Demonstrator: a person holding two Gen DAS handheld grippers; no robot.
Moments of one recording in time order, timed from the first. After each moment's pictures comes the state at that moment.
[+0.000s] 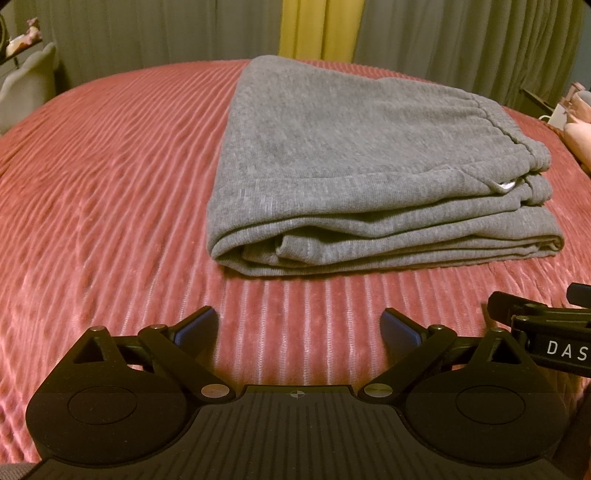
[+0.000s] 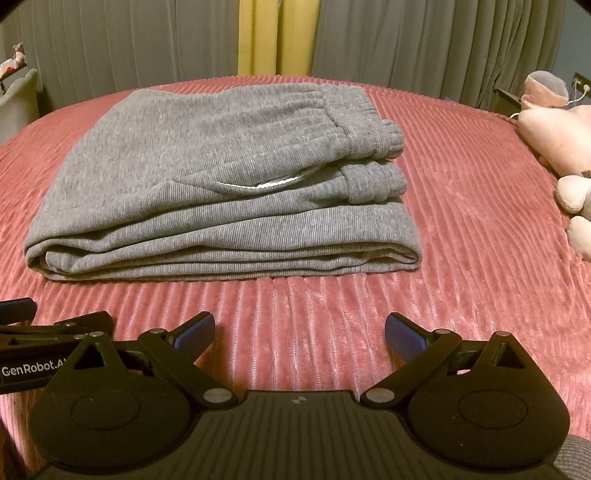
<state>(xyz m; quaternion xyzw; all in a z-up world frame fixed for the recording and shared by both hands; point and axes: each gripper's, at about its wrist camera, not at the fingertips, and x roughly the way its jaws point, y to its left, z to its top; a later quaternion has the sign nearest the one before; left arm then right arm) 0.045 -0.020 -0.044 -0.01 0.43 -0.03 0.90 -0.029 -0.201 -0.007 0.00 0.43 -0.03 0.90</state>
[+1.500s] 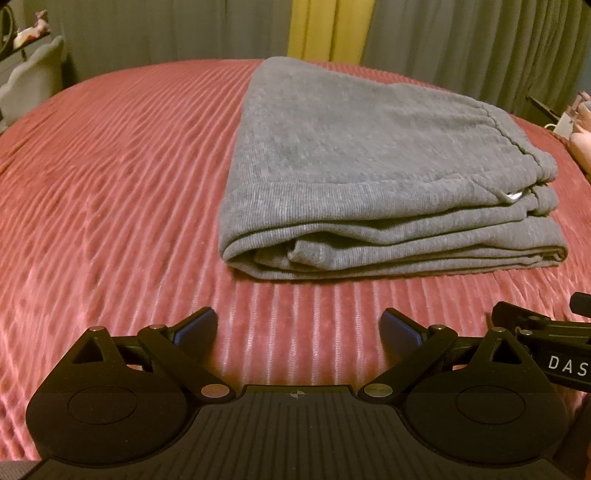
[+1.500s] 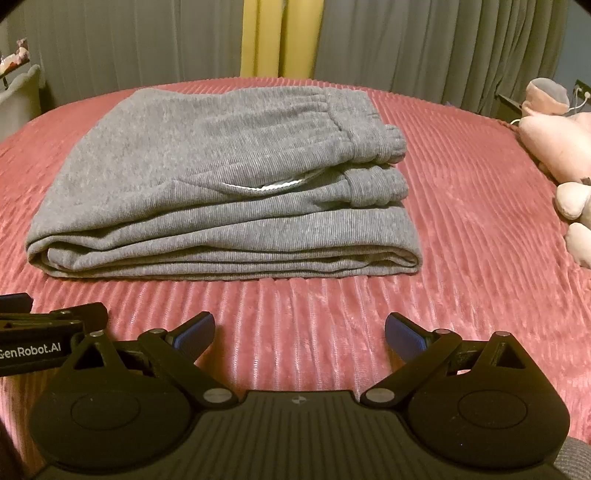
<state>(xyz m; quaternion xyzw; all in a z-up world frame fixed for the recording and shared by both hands) 0.038 -0.007 -0.038 -0.02 0.44 -0.03 0.90 -0.029 -0.203 -0.006 -0.02 0.42 -0.02 0.90</state>
